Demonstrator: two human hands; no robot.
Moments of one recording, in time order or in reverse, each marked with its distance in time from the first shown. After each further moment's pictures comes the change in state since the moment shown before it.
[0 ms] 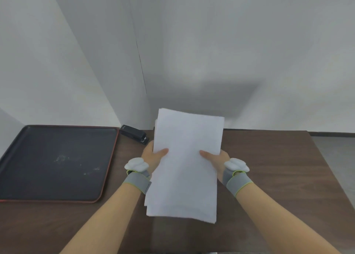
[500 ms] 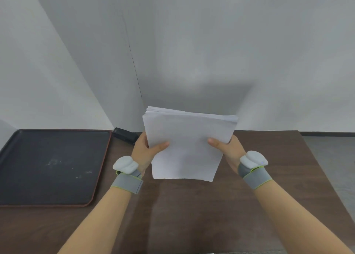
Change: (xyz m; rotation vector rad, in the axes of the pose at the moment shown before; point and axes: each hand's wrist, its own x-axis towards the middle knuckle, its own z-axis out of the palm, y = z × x) left_hand -0.034 0.046 0.004 -0.228 -0.130 0.258; right_hand -0.036 -0.065 -0.042 -0.018 -0.324 -0.421
